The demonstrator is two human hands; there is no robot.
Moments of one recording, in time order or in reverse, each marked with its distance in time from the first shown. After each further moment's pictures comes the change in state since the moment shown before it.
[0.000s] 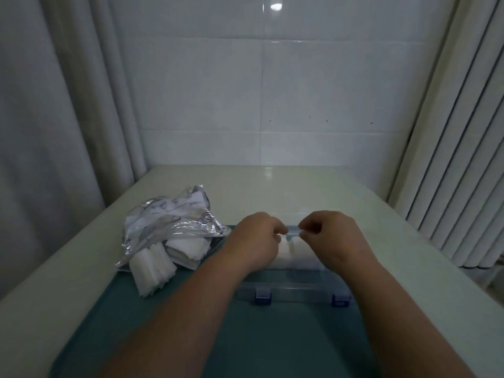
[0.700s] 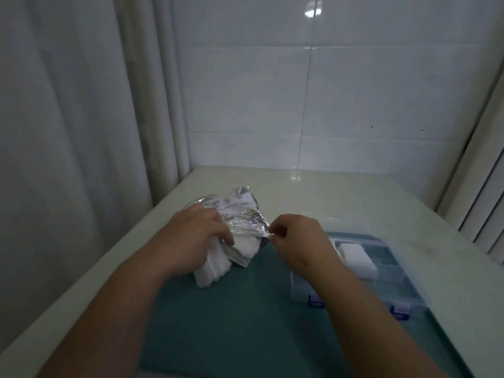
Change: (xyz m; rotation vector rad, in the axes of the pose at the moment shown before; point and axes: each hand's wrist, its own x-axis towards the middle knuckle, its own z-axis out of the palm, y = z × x) left_hand -0.087 -0.134 -0.100 0.382 0.092 0.071; right_hand -0.007 -0.111 0.063 0.065 -0.123 -0.205
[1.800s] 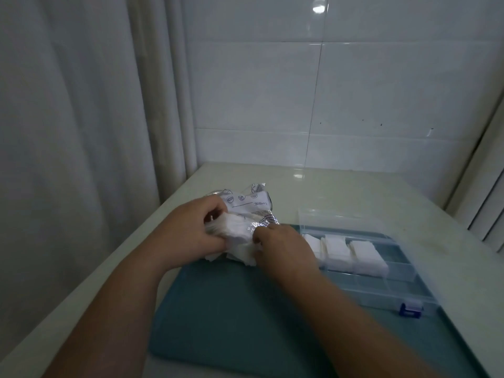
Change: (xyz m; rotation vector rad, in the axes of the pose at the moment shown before) left_hand -0.022 0.001 -0.017 -0.475 0.183 -0.204; right_hand -0.006 -0.023 0.043 -0.317 0.004 -0.240
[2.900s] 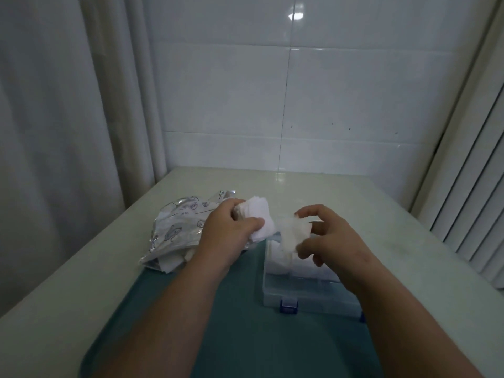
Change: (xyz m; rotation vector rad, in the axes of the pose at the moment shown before) left_hand 0.047 0.074 0.104 -0.729 0.153 -0.350; right_hand -0.035 0.100 -0.068 0.943 -0.026 0.460
